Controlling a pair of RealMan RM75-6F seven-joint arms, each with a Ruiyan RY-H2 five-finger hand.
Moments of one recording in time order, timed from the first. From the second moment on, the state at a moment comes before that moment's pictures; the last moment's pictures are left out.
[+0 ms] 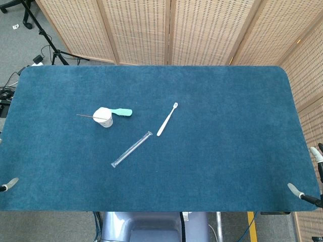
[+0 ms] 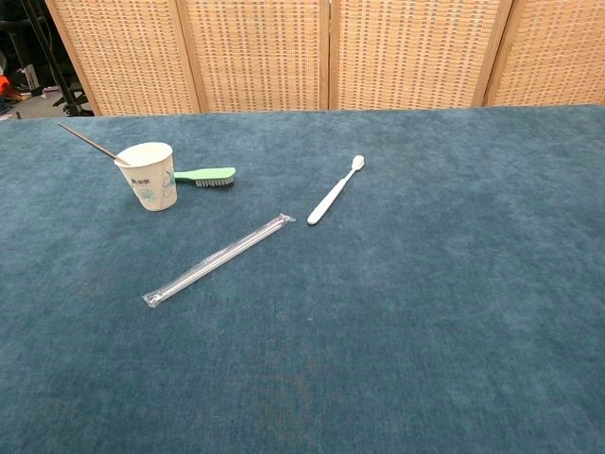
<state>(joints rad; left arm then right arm) -0.02 -0.99 -0.03 -1.60 1.52 1.55 -0.27 -0.04 -1.04 0.08 -1.57 -1.59 1.70 0.28</state>
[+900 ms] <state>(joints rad) -0.10 -1.04 -0.04 -1.57 1.53 1.42 -0.47 -0.04 -1.03 0.09 -1.56 -1.58 1.70 0.34</state>
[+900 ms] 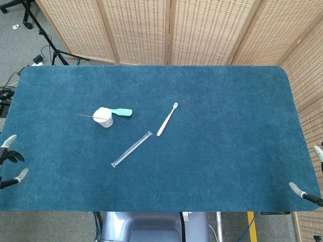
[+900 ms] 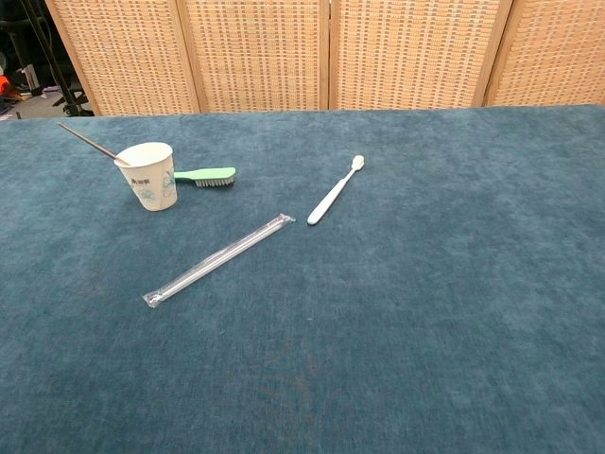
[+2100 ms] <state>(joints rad) -0.59 -1.22 -0.19 -1.49 1.09 0.68 -0.46 -0.02 -1.01 0.11 -1.54 -1.52 1.63 0.43</state>
